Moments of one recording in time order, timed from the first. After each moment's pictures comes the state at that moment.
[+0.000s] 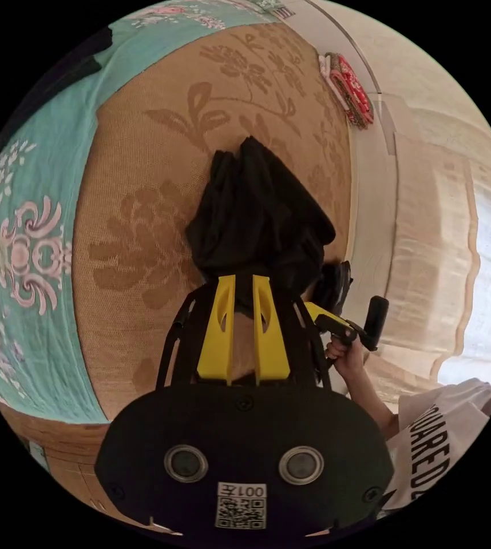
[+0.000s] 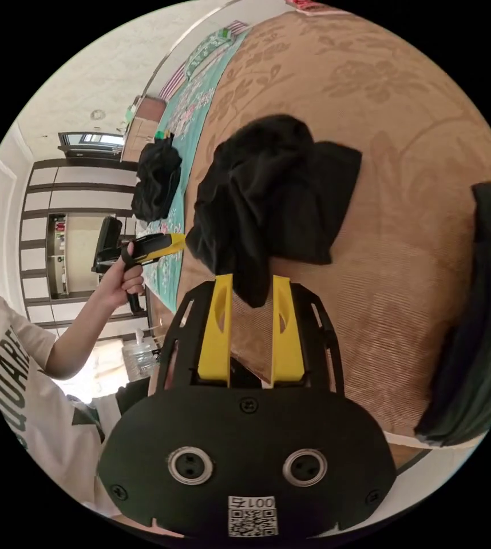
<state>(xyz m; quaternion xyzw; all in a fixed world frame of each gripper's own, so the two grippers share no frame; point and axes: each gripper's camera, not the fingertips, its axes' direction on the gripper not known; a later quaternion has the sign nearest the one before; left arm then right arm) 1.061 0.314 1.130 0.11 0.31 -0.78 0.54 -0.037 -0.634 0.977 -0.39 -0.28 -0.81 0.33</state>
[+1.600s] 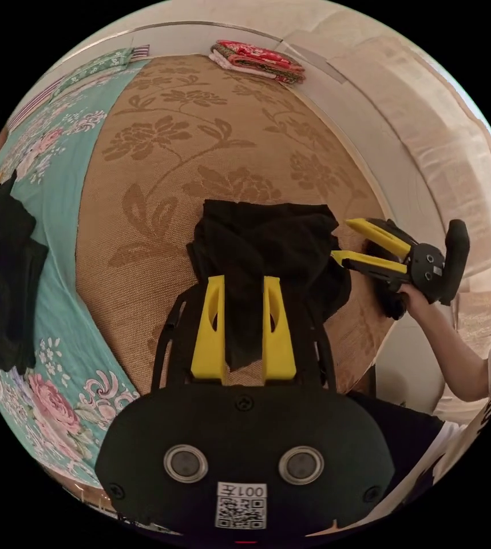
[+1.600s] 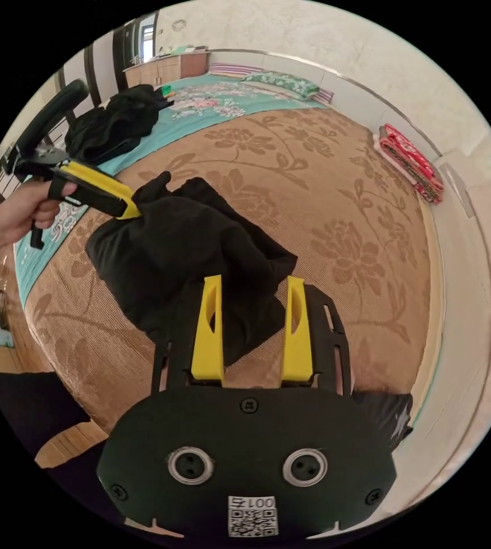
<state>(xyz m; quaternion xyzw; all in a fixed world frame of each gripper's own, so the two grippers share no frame) 0.898 0.159 1.064 0.05 0.14 -0.61 0.78 0.010 -0.502 0.900 0.07 -0.27 -0.94 0.21</state>
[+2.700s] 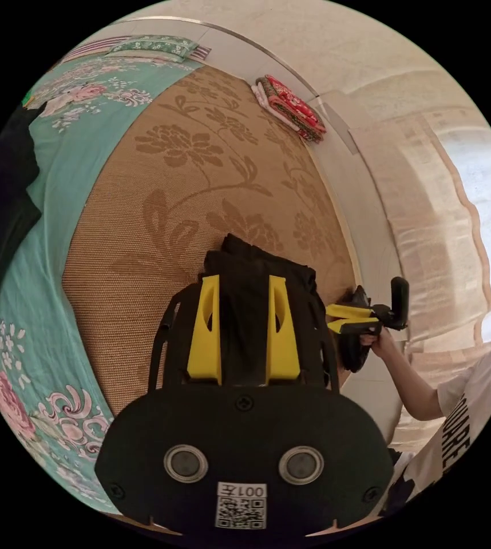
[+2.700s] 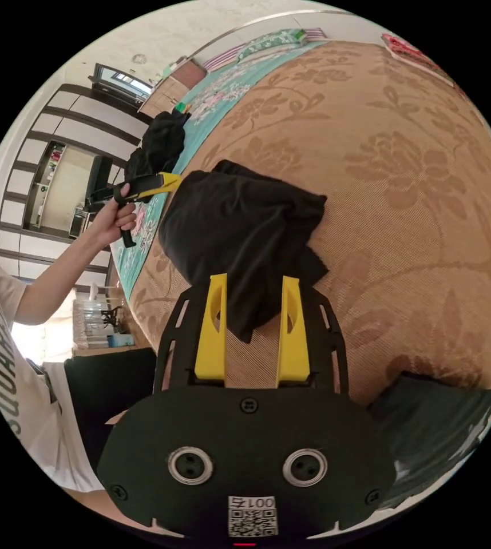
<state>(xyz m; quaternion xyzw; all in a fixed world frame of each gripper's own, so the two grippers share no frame) 0.837 0.207 1.039 0.19 0.16 -0.70 0.67 -0.174 -0.611 0.893 -0.27 -0.28 -0.90 0.20</state>
